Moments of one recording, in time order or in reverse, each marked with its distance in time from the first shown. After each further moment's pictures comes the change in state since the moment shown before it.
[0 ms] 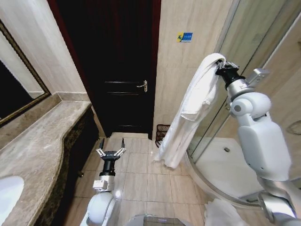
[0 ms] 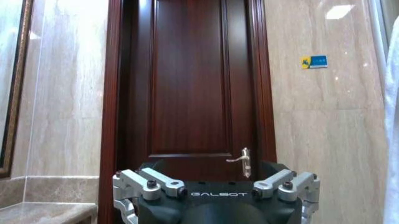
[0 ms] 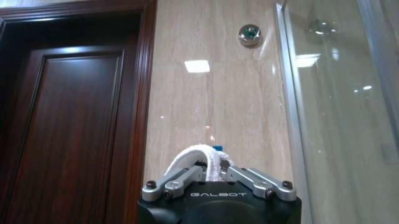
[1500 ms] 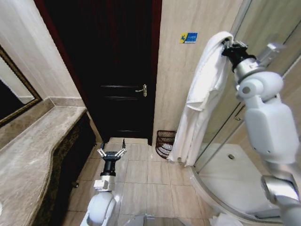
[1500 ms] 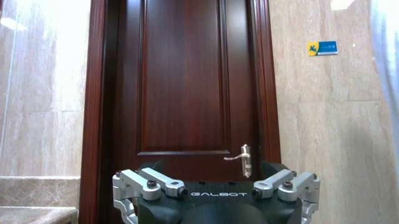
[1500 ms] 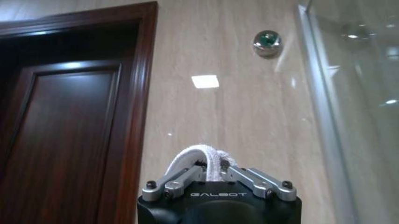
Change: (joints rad) left arm -0.004 -0.001 -0.010 0.016 -0.011 0.000 0.017; right arm 0.314 0.009 -0.165 -0.160 0.070 0.001 0.006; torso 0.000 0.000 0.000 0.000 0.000
